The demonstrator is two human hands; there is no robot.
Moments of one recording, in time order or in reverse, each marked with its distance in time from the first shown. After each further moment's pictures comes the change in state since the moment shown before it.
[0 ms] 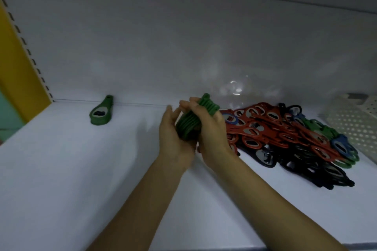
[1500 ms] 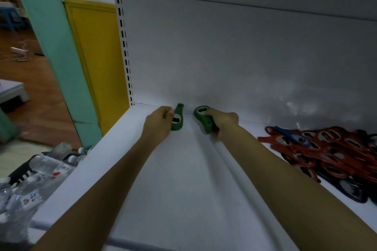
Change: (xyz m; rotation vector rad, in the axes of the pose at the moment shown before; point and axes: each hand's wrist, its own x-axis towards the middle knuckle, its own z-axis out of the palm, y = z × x) left_hand 0.023 0.211 -0.091 1.826 0.369 0.546; right_hand 0.077 0.064 0.117 -0.433 0.226 0.364
